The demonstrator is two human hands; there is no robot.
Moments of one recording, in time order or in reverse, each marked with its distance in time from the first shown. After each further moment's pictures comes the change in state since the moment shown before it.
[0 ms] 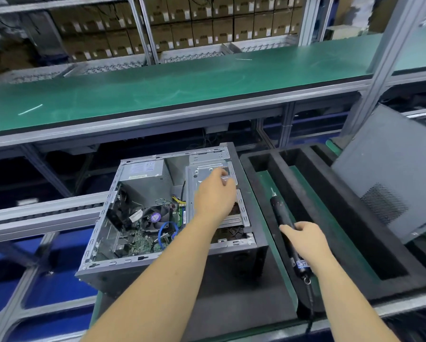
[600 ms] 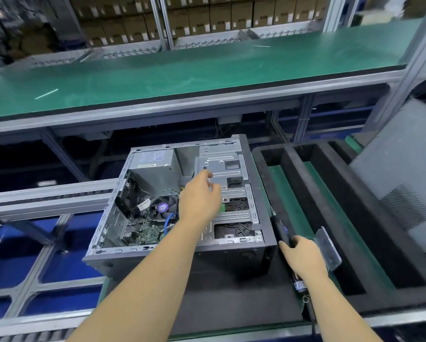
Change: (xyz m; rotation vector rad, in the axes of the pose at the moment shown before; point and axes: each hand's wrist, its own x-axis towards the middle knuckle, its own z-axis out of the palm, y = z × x) left_hand -0.002 -0.048 -0.020 0.160 0.096 -0.037; right_hand 0.010 0.040 0.045 -0.298 -0.081 -0.048
